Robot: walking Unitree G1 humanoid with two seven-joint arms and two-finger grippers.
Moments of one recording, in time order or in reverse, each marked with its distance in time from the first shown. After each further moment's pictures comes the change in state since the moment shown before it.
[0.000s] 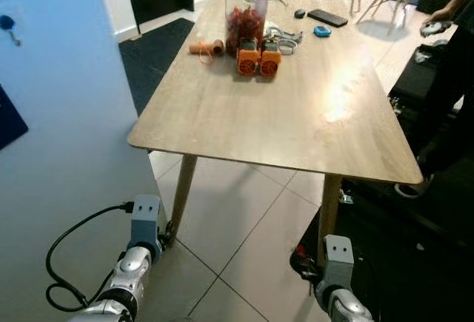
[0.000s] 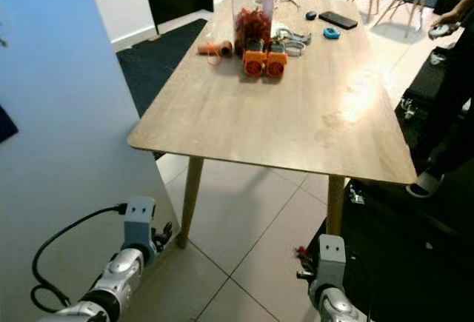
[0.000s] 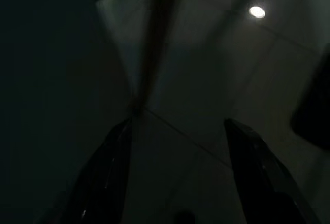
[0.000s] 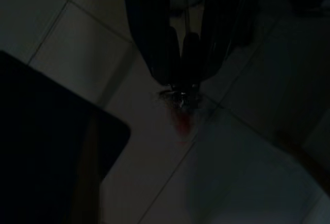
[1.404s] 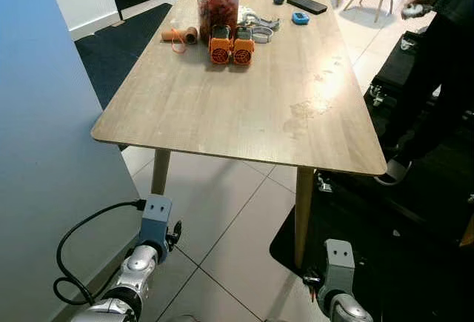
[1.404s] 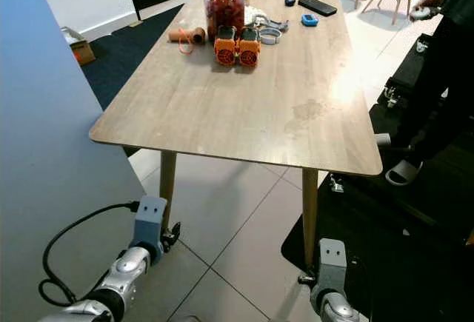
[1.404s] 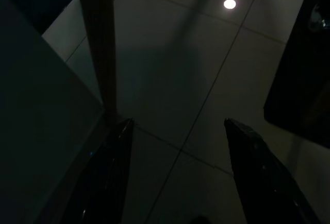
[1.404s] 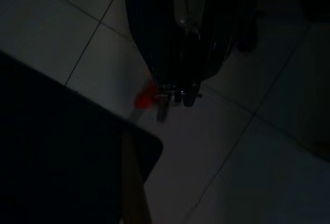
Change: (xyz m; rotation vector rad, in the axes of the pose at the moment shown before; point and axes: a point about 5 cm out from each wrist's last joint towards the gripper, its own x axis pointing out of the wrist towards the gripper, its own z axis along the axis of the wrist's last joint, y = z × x) left arm 0.003 -0.008 0.011 0.084 -0.052 -0.050; right arm -0.001 0.001 0.001 -0.017 -0.042 -0.007
